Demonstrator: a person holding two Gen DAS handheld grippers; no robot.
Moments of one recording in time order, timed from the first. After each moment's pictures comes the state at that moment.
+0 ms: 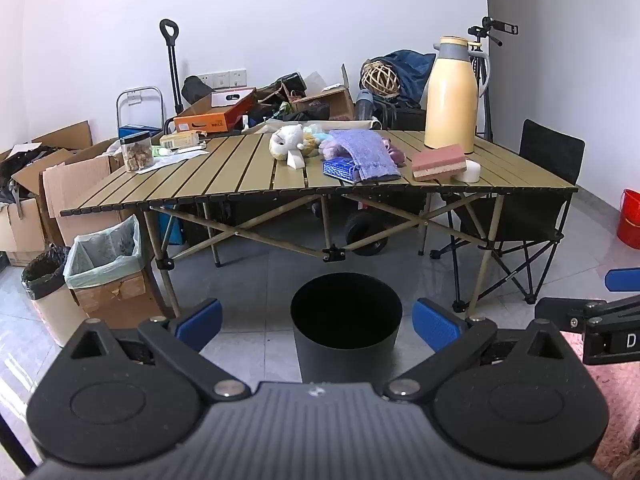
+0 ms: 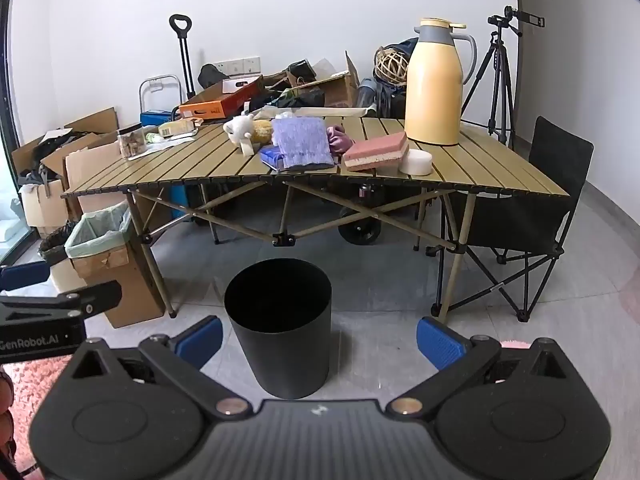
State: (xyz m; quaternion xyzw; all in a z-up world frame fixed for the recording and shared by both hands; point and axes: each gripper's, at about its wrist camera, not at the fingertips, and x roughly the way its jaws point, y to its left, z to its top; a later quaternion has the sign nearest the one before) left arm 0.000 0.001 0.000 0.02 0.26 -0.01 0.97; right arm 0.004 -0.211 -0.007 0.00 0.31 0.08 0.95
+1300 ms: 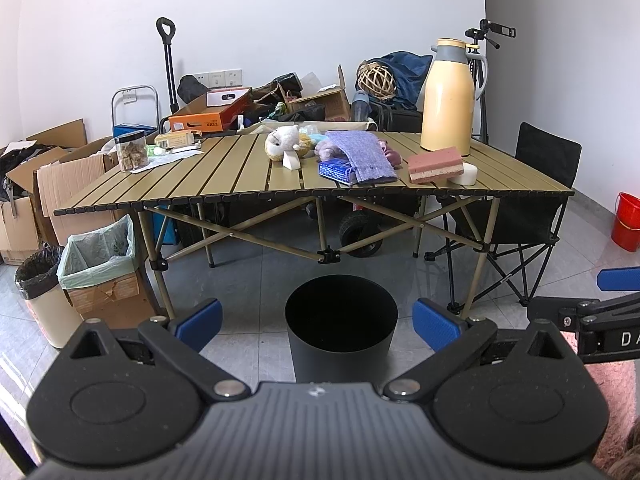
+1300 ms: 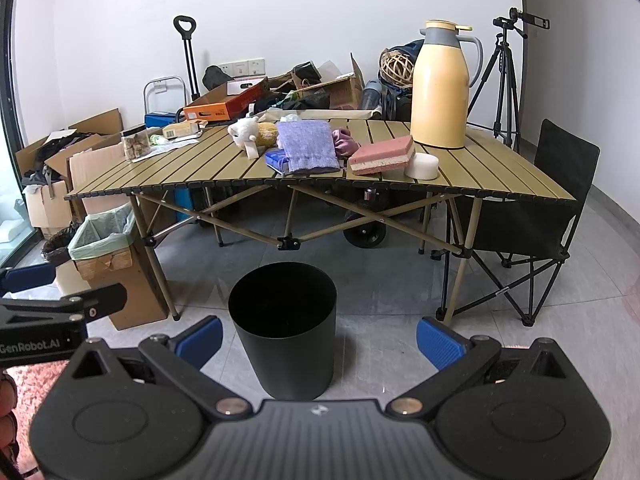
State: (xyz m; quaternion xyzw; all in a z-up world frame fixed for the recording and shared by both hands) left arm 0.003 0.001 -0.001 0.02 0.26 -0.01 0.97; right arm 0.009 -0.208 -0.005 0.00 0.32 0.08 0.95
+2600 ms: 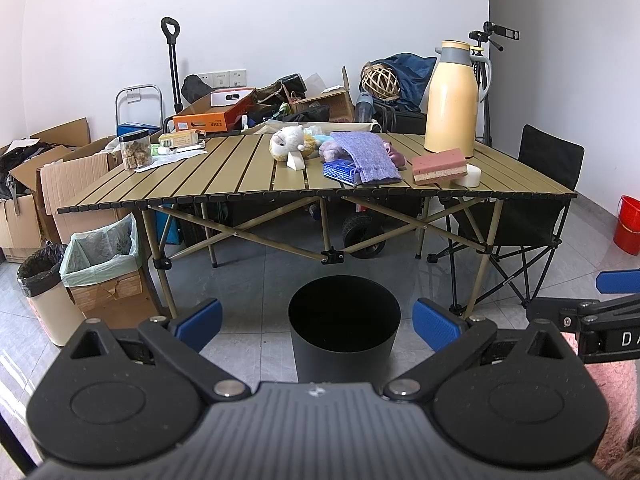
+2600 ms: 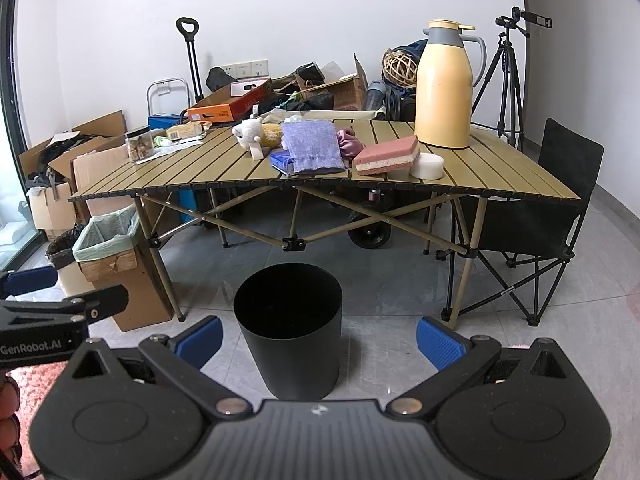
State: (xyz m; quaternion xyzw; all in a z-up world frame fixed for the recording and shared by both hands) left arm 0.003 0.004 -0.002 0.01 0.26 -0.01 0.97; right arm 0.006 -0.202 -0.003 0.00 0.31 0.08 0.95
